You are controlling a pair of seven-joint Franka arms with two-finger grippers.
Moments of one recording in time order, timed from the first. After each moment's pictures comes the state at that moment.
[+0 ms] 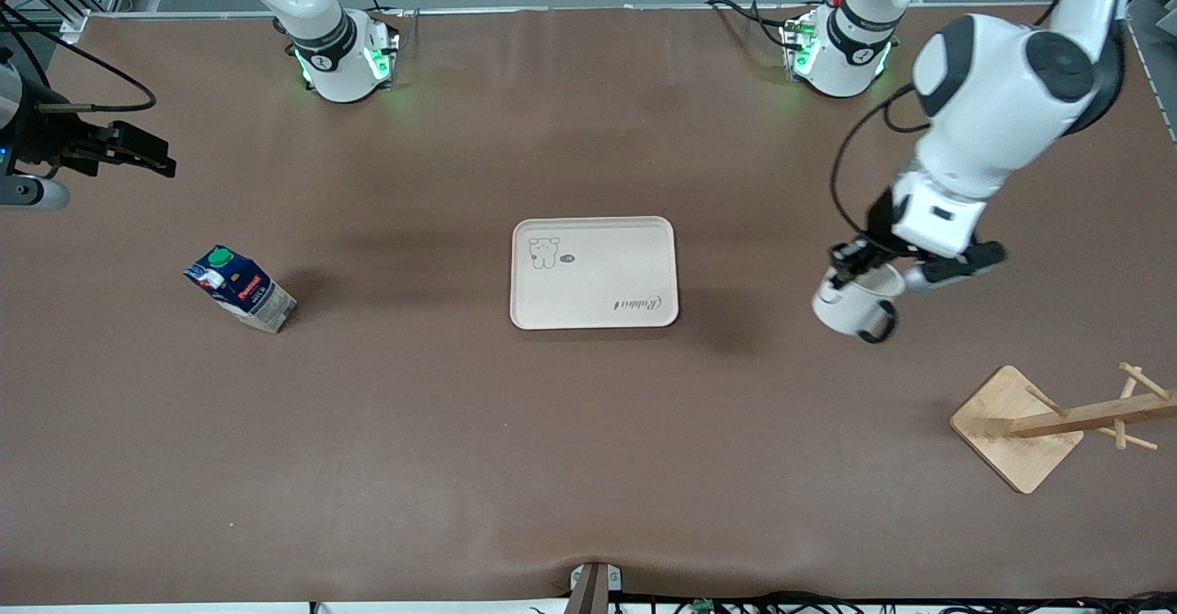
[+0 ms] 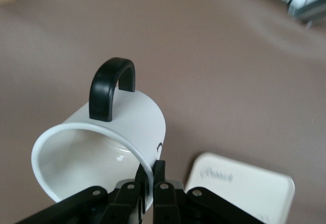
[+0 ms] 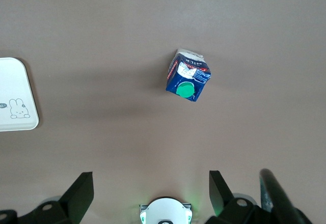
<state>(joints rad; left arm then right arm) 0.22 0.01 -0.55 -2.06 -0.18 2.27 -0.59 0.01 -0.03 -0.02 -1.61 0.00 1.40 0.02</state>
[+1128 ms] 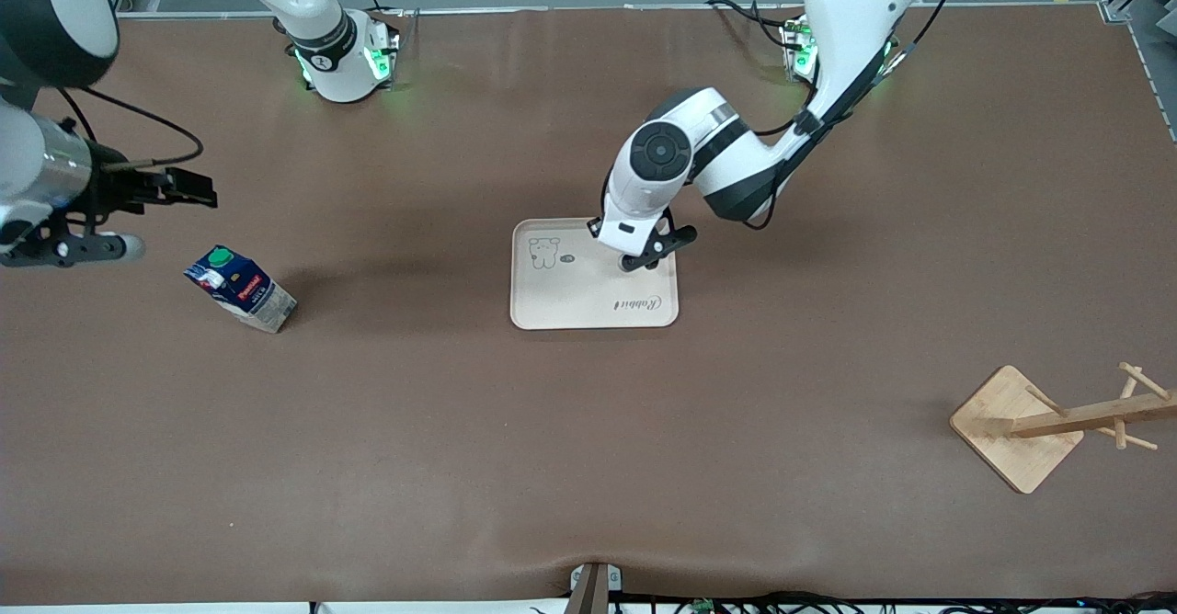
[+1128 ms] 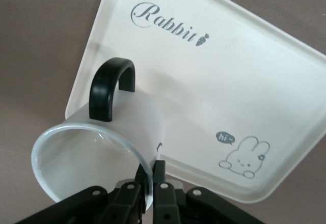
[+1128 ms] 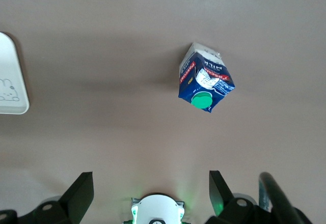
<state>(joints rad) -0.22 0.61 -0.65 -1.78 0.17 2.21 -1.37 0.03 0.14 -0.01 -1.58 0.00 1.40 -0.05</state>
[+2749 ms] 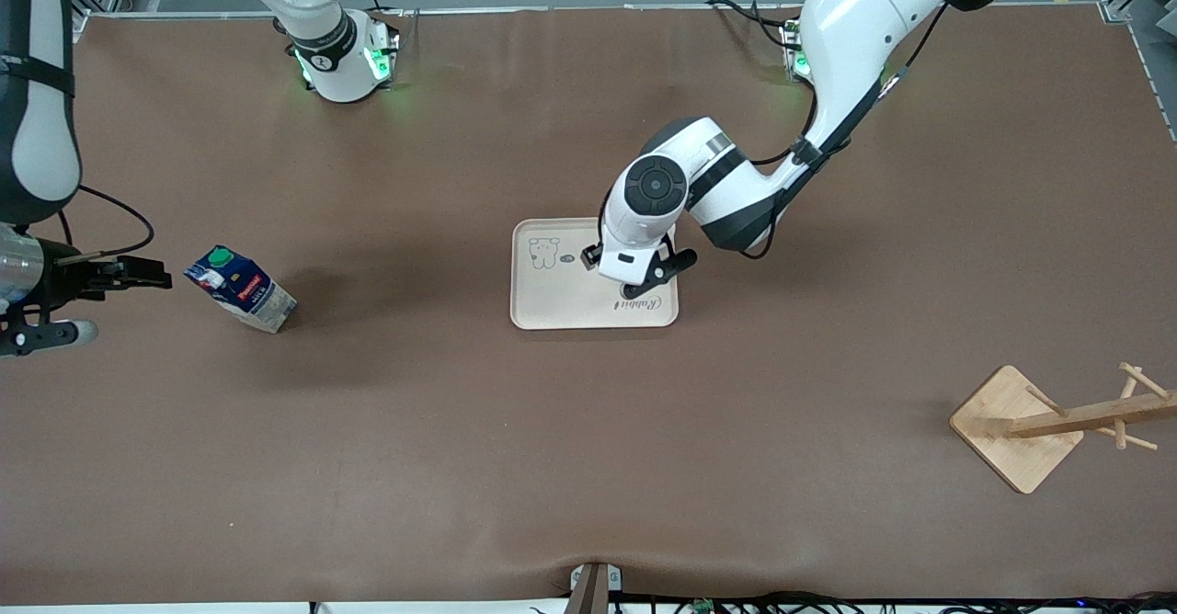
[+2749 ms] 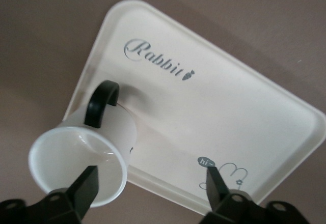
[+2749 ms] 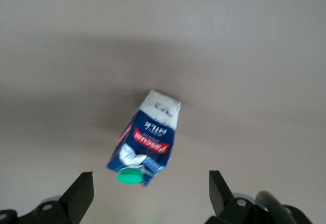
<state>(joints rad) -0.23 0.67 -0.62 -1.57 0.19 2.04 -1.40 -0.13 0.31 -0.03 -1.53 0.02 1.60 -0.19</state>
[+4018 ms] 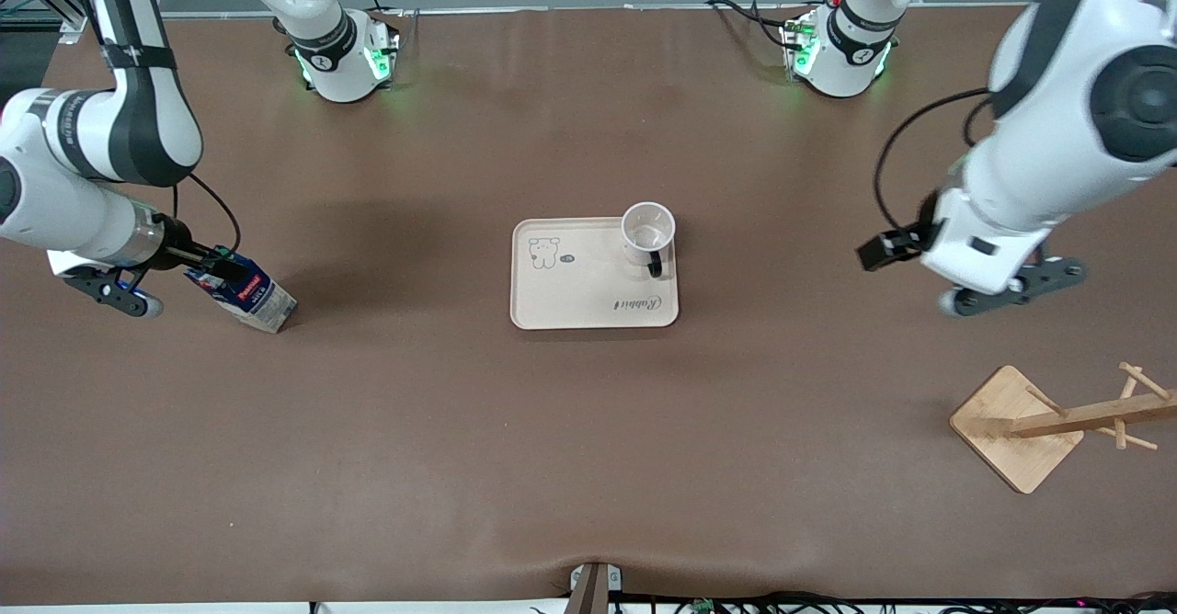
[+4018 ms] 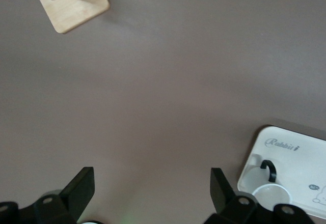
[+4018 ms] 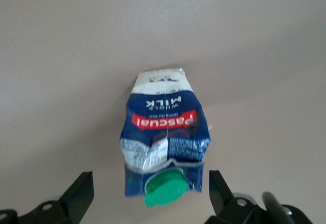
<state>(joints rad) 0.27 0.31 -0.60 -1.36 0.20 1.49 -0.60 -0.08 0.11 -0.02 -2.10 -0.03 2.06 0.36</state>
